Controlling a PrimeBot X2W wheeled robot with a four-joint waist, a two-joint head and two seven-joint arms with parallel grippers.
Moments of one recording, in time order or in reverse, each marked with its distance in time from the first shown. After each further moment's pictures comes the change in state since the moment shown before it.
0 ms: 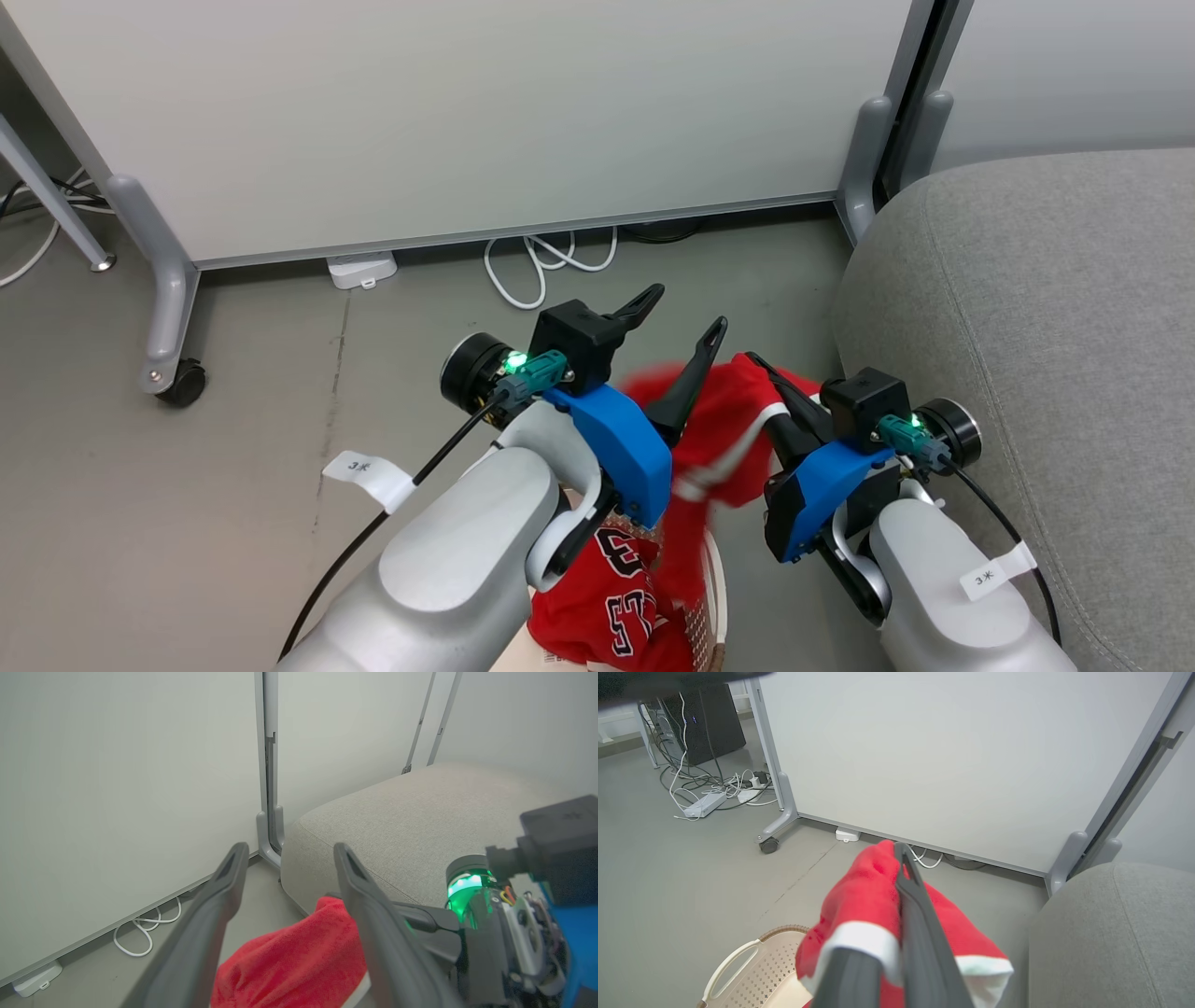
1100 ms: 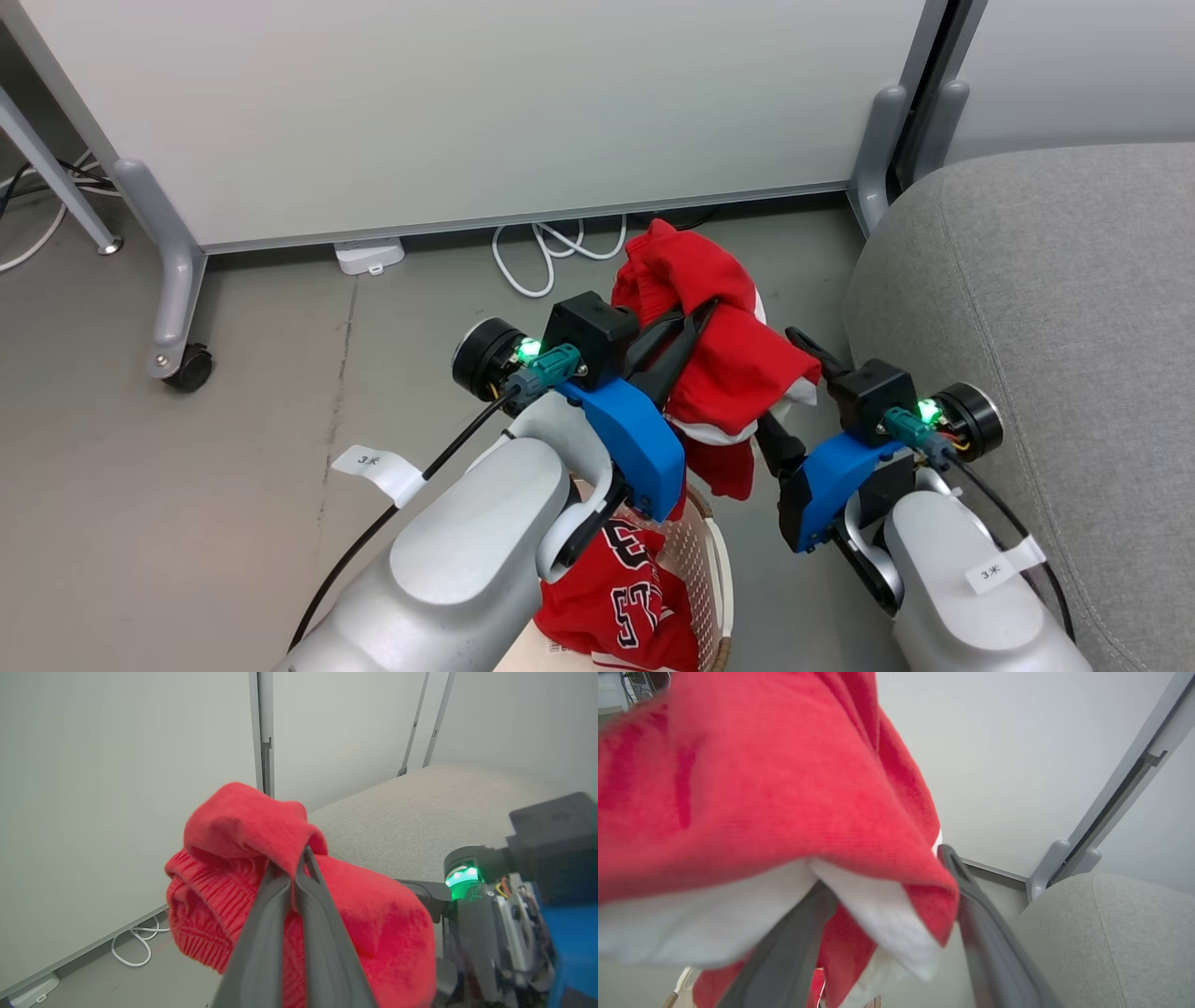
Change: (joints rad) left arm -0.013 -0.018 0.010 0.007 0.030 -0.029 -0.016; right arm 0.024 -0.001 -0.067 -0.076 -0.124 0.000 0.050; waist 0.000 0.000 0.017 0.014
